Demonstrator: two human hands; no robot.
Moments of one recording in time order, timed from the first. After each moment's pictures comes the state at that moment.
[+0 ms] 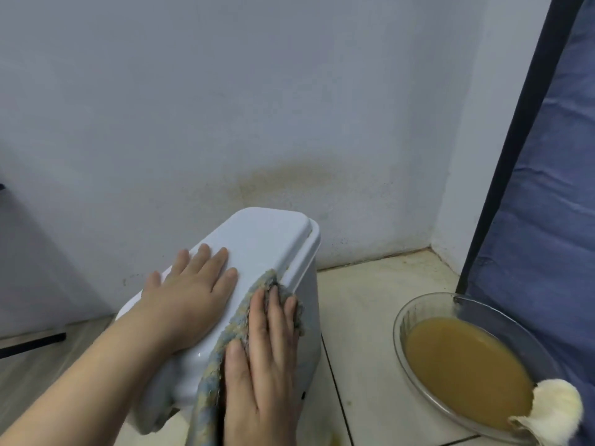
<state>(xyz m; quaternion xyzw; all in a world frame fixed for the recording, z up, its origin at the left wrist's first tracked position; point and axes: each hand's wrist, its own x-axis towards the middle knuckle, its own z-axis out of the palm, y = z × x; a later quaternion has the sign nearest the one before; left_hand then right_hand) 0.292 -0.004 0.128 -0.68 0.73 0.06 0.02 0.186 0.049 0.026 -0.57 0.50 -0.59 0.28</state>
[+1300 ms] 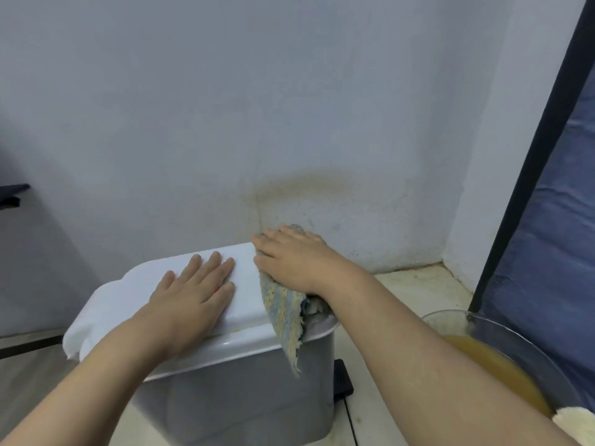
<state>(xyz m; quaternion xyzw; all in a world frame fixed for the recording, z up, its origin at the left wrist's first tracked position) 0.329 -0.012 0.119 -0.64 0.77 0.06 0.03 0.142 -0.057 0.126 -0.84 0.52 -0.10 0.11</state>
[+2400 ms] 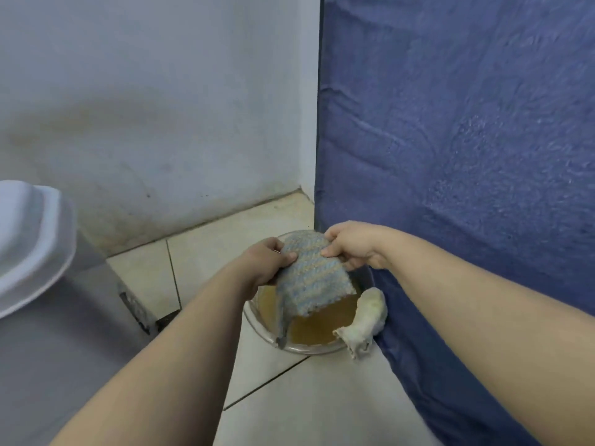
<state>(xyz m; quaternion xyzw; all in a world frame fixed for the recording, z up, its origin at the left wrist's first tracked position) -0.028 -0.023 -0.023 -0.52 0.62 0.57 -0.12 -0.200 0.030 -0.006 -0.40 0.70 -0.26 0.53</state>
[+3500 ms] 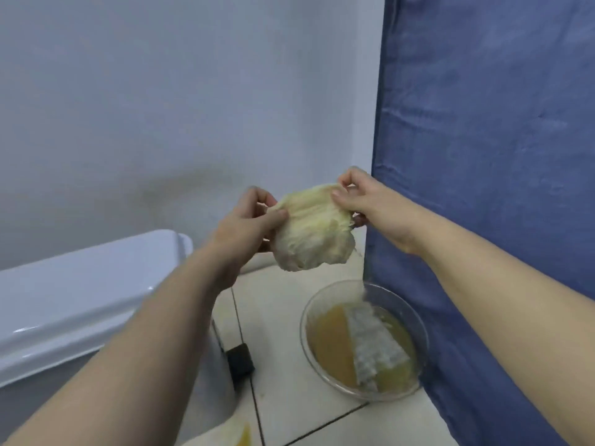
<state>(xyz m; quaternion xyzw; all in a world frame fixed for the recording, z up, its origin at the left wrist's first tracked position) 0.084 -0.013 0.134 -0.37 0.68 0.49 -0.39 -0.123 0.035 0.149 -0.62 0.52 -0.46 0.37</state>
